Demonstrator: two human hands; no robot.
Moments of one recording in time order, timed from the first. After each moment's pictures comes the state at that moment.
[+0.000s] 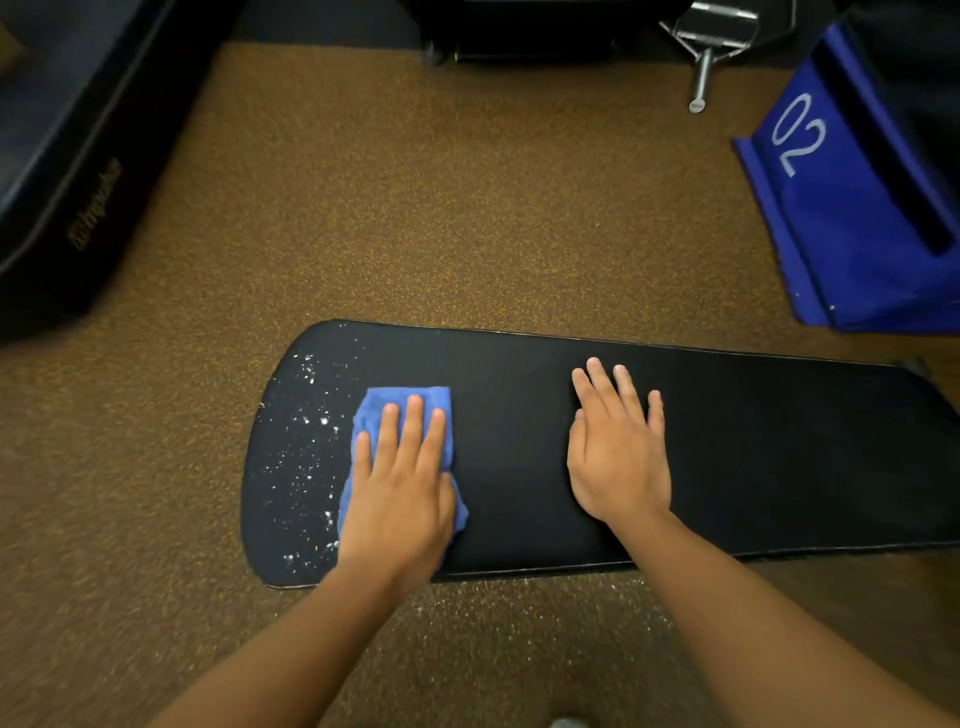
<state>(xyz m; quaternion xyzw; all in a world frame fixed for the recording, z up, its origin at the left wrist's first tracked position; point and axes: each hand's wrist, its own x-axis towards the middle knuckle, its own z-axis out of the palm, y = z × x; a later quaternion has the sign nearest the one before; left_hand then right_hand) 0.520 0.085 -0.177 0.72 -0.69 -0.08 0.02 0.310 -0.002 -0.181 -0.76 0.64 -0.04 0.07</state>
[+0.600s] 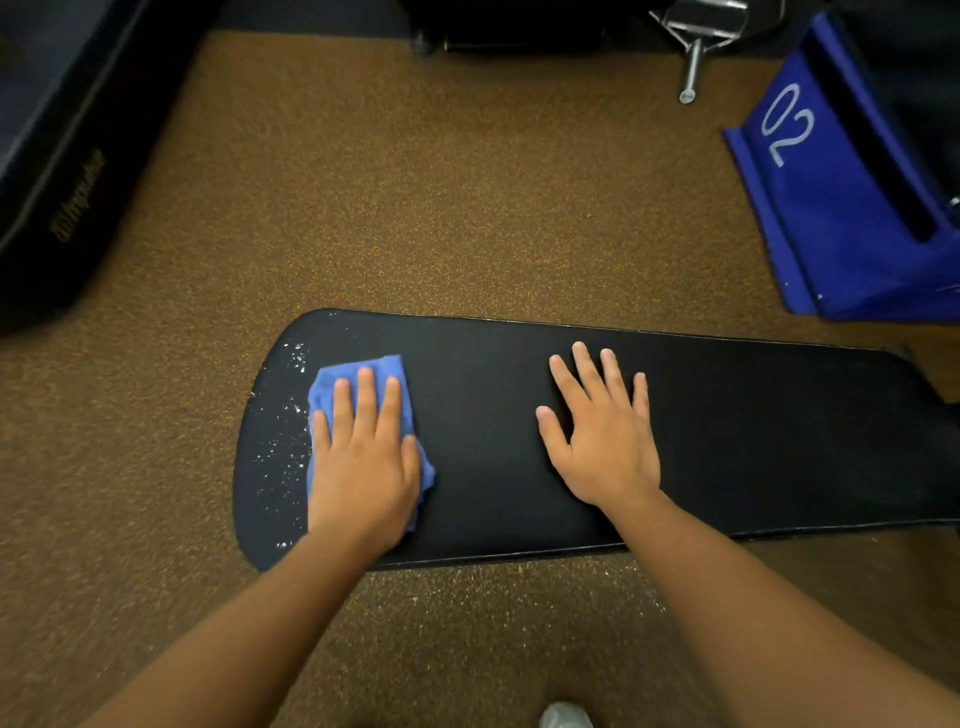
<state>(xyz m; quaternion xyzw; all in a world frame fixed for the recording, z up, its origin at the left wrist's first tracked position) 0.542 0.073 -0.173 0.76 -0.64 -0.09 0.02 0.308 -0.001 -0.179 -0.79 0.61 -0.02 0.08</state>
